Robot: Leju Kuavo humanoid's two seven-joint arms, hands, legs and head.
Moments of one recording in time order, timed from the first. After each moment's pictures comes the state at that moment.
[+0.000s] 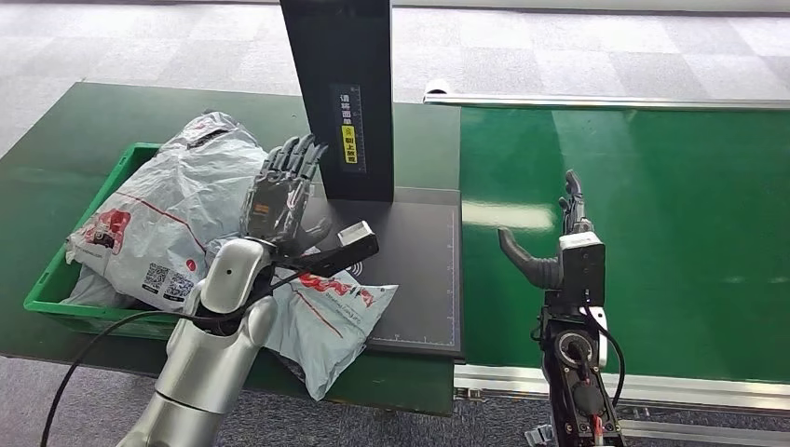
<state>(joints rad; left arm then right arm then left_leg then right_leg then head) -0.50 -0.13 -0.34 -1.22 -1.47 0.09 -0.02 -0.33 0.09 0.07 -1.28 0.17 -0.18 -0.37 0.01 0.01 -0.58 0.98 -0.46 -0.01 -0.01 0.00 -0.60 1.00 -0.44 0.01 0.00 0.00</state>
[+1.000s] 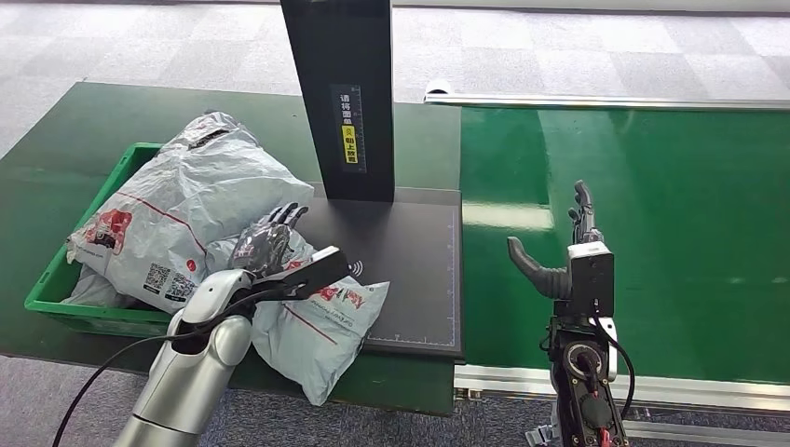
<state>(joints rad) -0.39 -0.04 -0.30 -1.26 -1.13 -0.18 0.09 -0.29 0.09 0.04 -1.32 0.19 -0.17 -0.35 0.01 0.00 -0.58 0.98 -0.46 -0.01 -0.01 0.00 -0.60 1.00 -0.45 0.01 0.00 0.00</state>
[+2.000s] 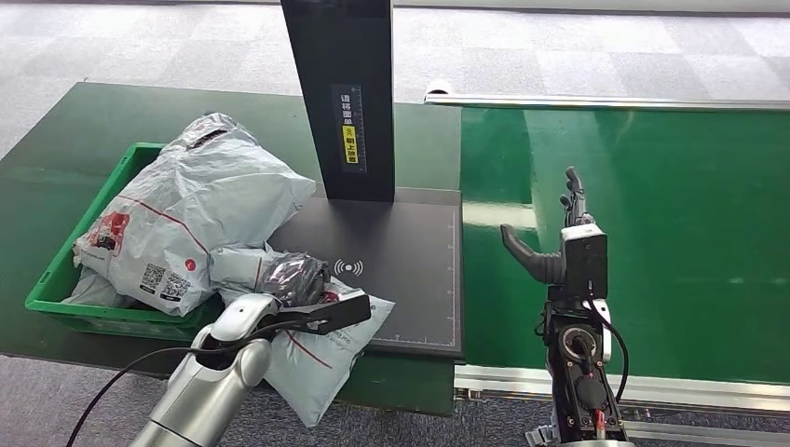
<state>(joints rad) -0.38 -0.02 -0.42 -1.12 -1.15 -0.15 0.05 -0.36 0.10 0.05 -1.26 0.18 -0.15 -0.34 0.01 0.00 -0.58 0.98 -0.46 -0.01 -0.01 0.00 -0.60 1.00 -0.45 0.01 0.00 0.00</state>
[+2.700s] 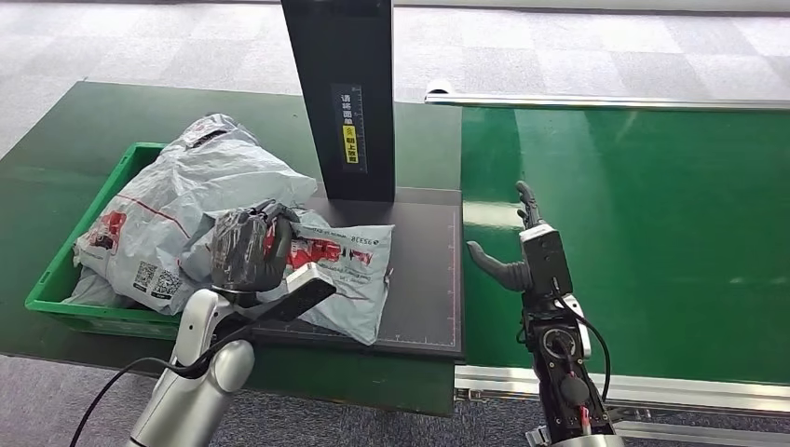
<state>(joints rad) -0.31 -0.02 -0.37 -1.33 -1.03 0.50 -0.19 -0.38 0.09 0.13 -1.16 0.20 -0.06 -0.29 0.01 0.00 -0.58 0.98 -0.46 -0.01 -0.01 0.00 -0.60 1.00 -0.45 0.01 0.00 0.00</state>
